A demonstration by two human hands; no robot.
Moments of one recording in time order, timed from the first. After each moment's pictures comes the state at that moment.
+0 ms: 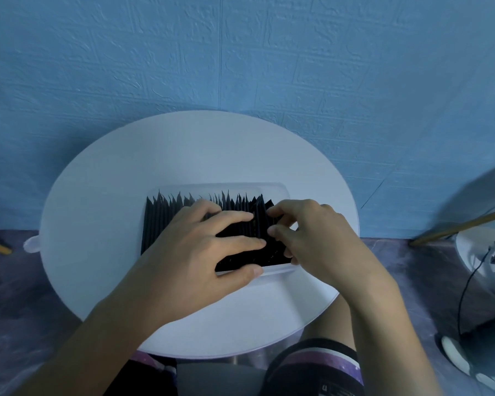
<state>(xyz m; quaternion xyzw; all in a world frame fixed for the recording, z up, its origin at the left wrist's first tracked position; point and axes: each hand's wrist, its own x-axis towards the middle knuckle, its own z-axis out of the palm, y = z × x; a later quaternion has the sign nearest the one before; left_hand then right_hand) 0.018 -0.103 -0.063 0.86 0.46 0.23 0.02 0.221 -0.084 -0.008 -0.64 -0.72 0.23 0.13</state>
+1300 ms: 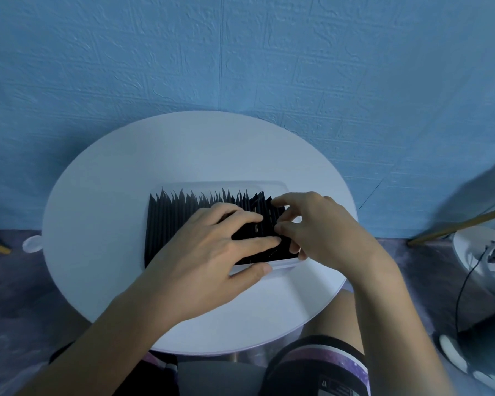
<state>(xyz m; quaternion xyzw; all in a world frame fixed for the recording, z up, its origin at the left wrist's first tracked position) 0.027 -0.102 -0.065 0.88 0.44 0.18 -0.01 0.227 -0.071 -0.006 -0.62 -0.73 0.25 0.12</state>
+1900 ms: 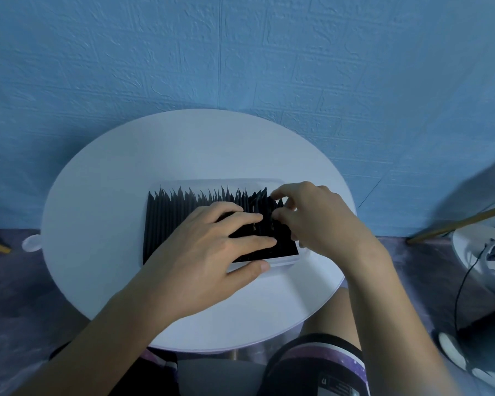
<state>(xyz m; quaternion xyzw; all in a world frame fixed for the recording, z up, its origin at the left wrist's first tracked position) 0.025 -0.103 -0.066 0.88 0.44 0.19 -0.01 0.222 -0.061 -0.005 -0.63 -0.75 0.18 0.09</state>
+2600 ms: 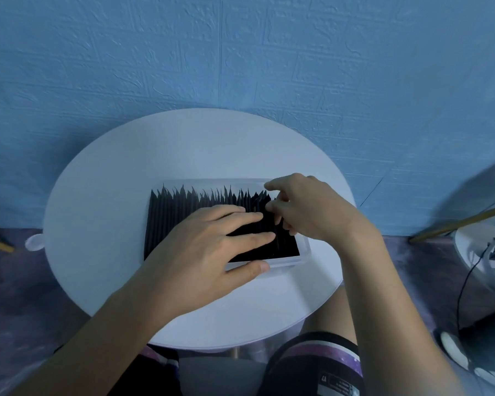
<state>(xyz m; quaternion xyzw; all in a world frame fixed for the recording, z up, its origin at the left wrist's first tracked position) 0.024 -0.104 -0.066 0.88 0.43 0.20 -0.01 0.220 -0.041 -0.008 -0.61 -0.75 0.23 0.09</state>
